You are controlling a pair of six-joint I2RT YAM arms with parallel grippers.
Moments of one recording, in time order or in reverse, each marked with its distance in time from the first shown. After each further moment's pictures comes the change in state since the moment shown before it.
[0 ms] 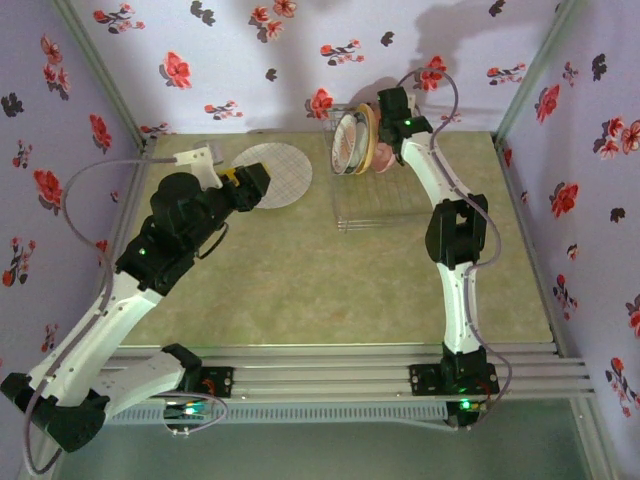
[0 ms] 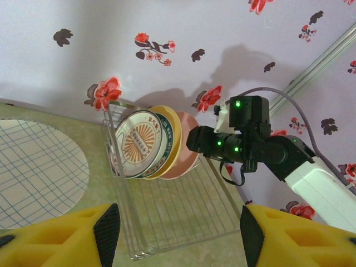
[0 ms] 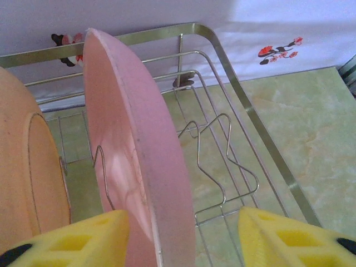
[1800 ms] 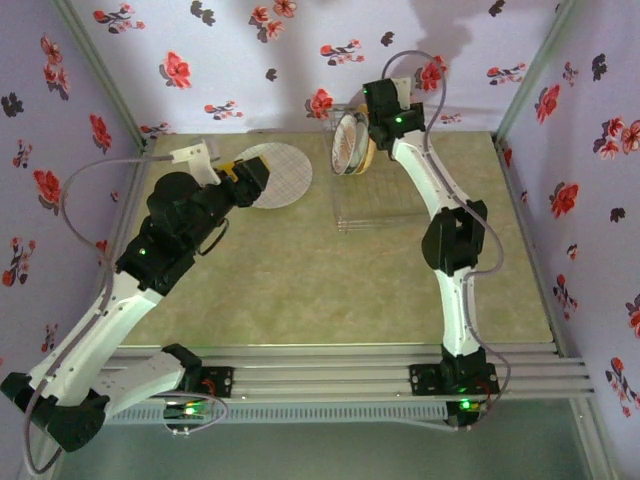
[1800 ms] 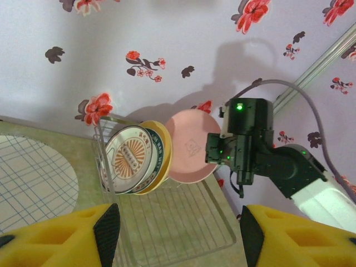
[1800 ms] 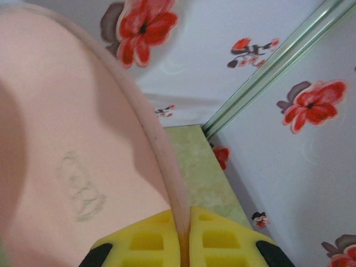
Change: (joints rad) left arm -0.002 0.001 0.000 0.069 -0.007 -0.005; right arm 0.091 -0.077 0.041 -0.015 0.478 -0.227
